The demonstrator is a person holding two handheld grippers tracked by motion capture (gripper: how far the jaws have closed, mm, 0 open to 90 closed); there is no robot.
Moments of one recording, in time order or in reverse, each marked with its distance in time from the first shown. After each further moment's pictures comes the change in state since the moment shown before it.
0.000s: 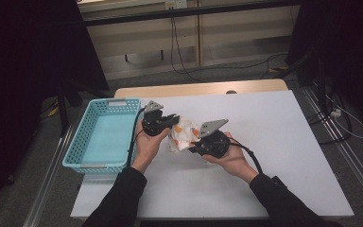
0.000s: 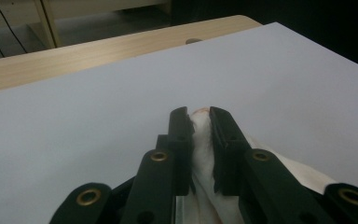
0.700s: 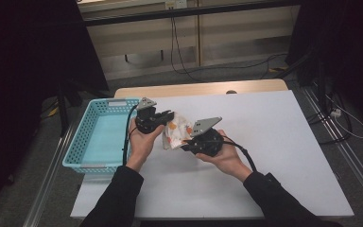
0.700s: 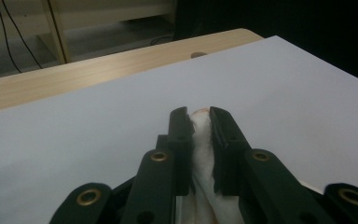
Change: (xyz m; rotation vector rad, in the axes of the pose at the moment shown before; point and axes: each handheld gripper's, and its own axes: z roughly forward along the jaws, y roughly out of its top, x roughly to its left) left arm 0.007 0.011 -0.021 -0.033 0.013 0.000; right arm 0.009 0.022 0.004 -0.038 0.013 -0.027
